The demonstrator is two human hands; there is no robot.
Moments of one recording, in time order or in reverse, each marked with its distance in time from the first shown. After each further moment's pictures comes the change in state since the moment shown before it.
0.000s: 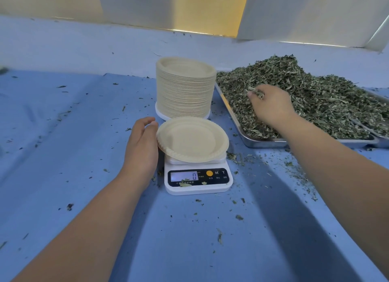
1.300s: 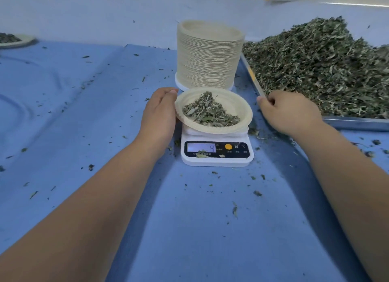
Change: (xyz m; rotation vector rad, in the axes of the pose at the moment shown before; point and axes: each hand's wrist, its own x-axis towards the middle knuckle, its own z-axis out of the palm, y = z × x) left_hand -0.008 0.007 -0.001 0.104 0.009 0.053; right_hand -0.065 -0.007 0.029 -0.314 -0.228 -0.052
